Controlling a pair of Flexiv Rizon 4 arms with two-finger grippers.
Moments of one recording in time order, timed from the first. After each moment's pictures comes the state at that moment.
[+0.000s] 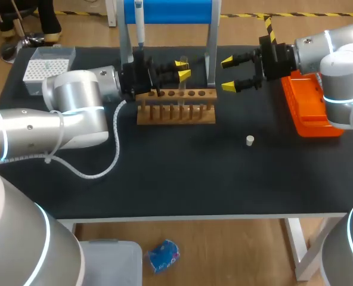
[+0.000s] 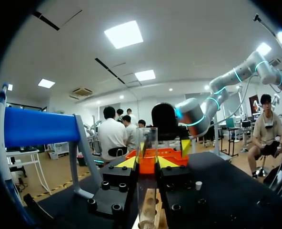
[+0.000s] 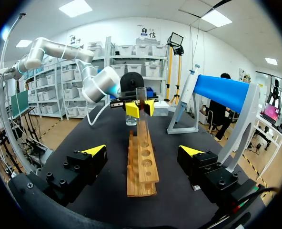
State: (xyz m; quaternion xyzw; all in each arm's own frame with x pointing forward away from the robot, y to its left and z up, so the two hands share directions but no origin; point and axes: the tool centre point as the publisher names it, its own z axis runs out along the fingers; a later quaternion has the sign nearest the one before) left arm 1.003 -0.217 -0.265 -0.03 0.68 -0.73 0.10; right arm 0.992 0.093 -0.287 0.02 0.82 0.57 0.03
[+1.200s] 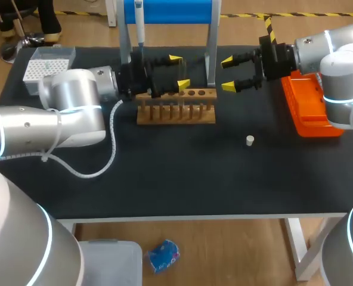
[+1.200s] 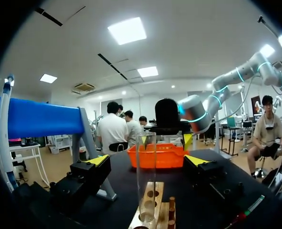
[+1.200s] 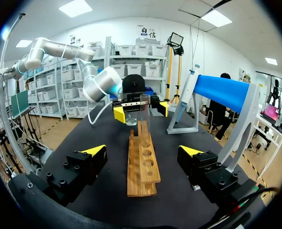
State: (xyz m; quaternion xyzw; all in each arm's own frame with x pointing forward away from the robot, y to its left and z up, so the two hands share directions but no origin) left arm 1.007 -0.207 -0.272 -0.05 0.69 -0.71 0.10; right arm 0.992 0.093 -0.287 0.02 0.82 0.57 0.03
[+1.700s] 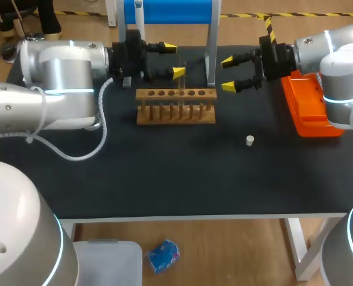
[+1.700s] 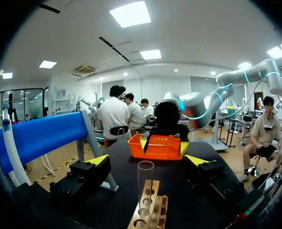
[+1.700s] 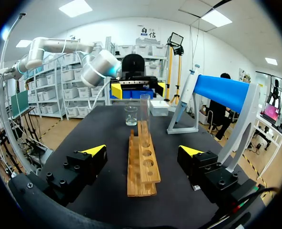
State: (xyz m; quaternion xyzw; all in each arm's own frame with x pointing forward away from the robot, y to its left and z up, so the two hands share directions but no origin) left arm 1.001 -0.188 -0.228 -0.08 0.76 -0.64 0.08; right arm 0.992 0.093 -0.287 0.02 0.82 0.57 0.03
